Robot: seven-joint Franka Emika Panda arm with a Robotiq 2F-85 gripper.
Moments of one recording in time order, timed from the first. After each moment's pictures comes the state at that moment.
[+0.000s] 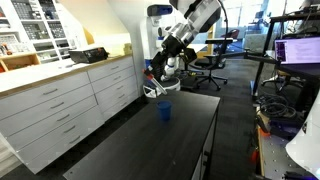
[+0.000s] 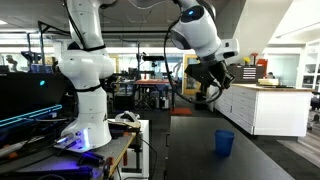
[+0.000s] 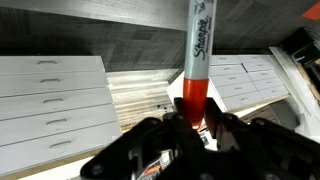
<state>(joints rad) -0.09 -0.11 0.02 -2.42 1.37 2.48 -1.50</state>
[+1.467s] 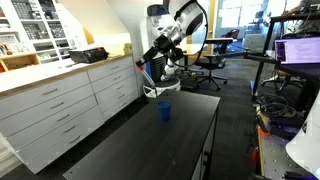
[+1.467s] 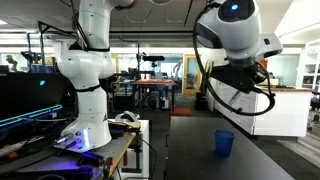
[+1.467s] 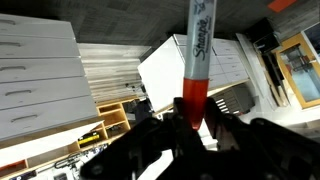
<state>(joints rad) -0.14 0.14 -0.11 -2.12 1.38 2.16 -1.67</state>
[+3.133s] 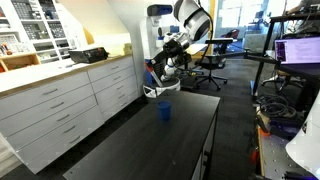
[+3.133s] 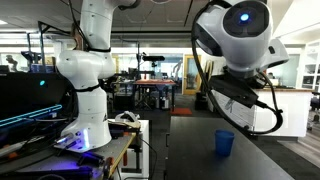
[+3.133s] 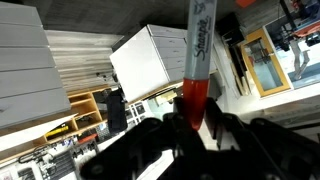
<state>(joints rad) -0.20 0.20 -0.20 -2.12 1.38 1.90 -1.84</state>
